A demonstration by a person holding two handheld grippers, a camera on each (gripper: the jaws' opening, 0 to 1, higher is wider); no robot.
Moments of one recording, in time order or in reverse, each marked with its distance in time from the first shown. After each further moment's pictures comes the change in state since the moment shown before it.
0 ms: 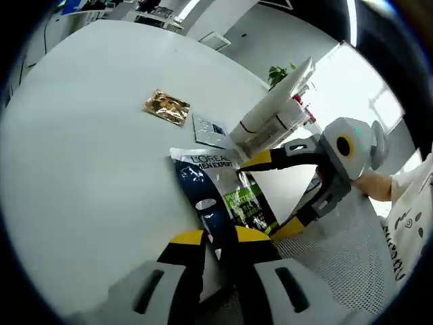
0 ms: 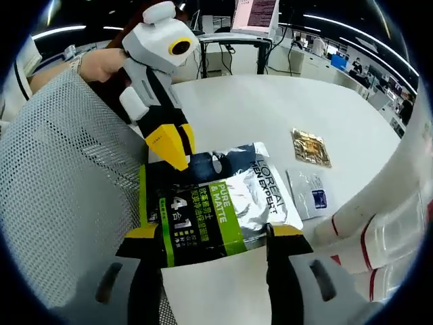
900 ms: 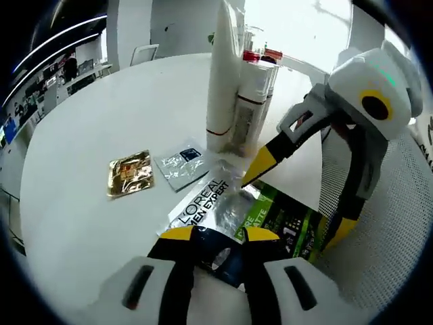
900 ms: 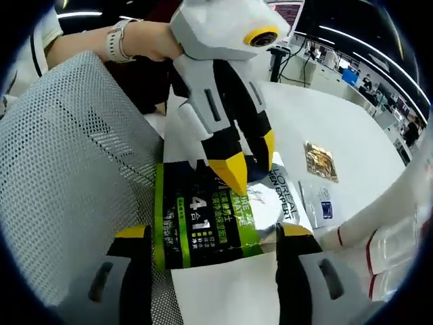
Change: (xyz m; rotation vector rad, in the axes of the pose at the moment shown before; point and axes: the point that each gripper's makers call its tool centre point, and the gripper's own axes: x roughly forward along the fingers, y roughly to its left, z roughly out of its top) left arm 0.042 -0.007 0.026 0.510 0.119 0.022; right arm 0.004 0.022 0.003 -0.105 0.014 0.009
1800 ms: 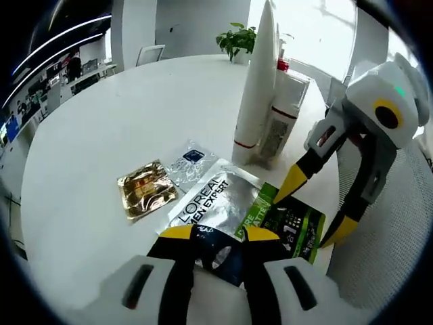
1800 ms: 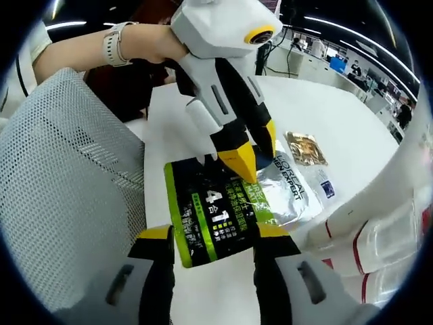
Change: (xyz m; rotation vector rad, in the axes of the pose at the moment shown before) left arm 0.013 0.035 0.018 -0.015 -0.015 0.014; right arm -0.007 -0.030 -0.004 0.117 -0.006 -0.050
